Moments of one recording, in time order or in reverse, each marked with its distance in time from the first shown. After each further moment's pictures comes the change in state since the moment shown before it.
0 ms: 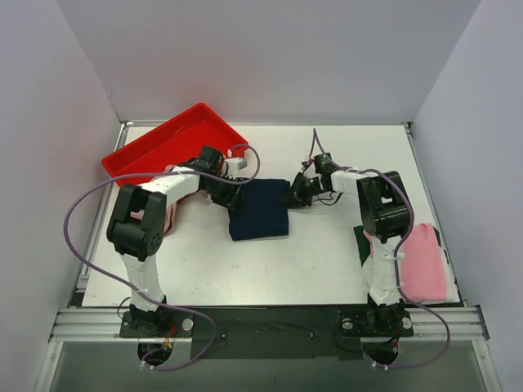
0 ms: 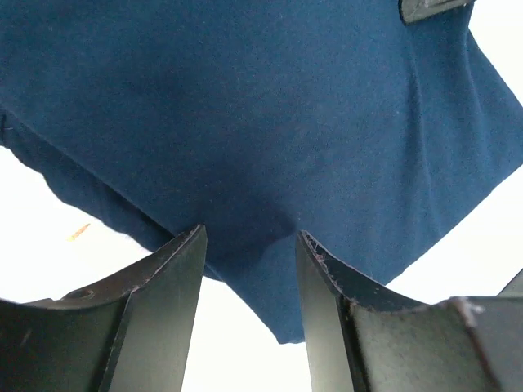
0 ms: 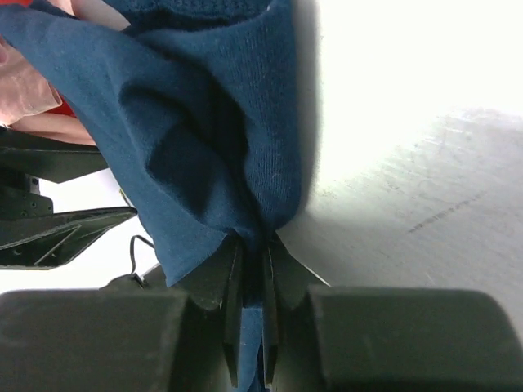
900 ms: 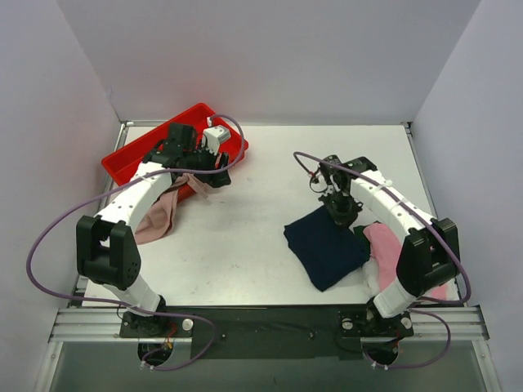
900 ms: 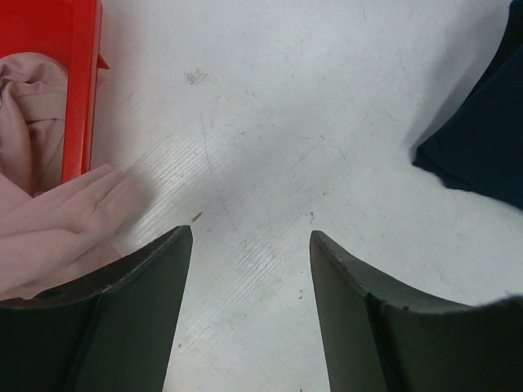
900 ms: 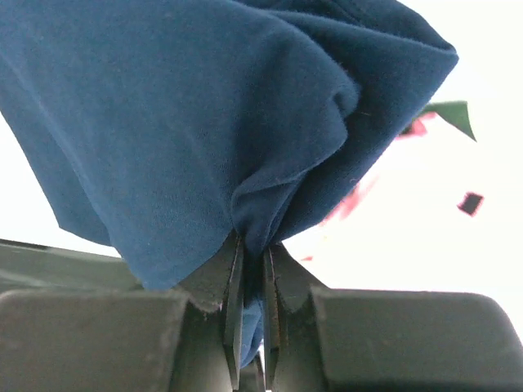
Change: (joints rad) left arm 0.088 -0.293 0.072 -0.061 -0.020 0.163; right arm 0.135 -0.543 -0.016 -0.896 0.801 -0.766
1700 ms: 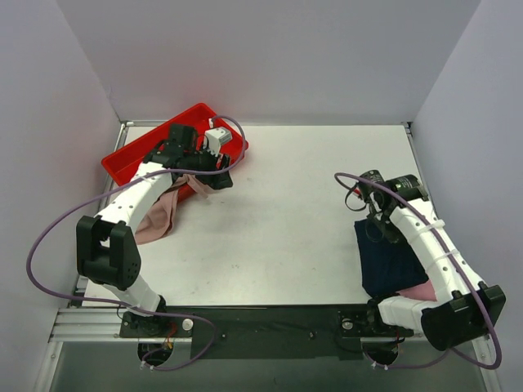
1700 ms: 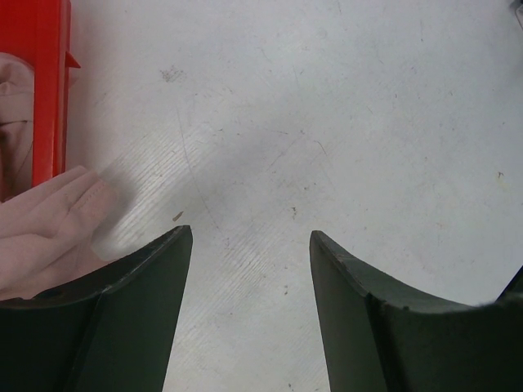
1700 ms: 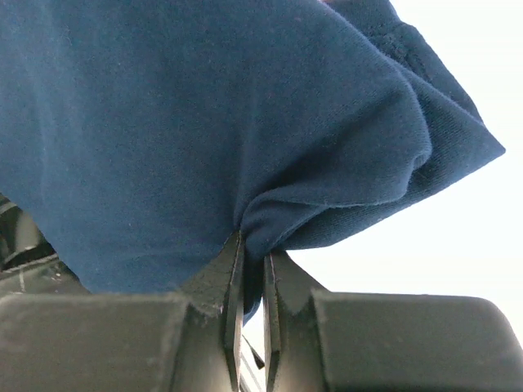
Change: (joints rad) left arm -0.005 -0.001 0.000 -0.023 0.047 0.003; right arm -0.111 -0.377 -0.095 -0.359 0.509 -0.126
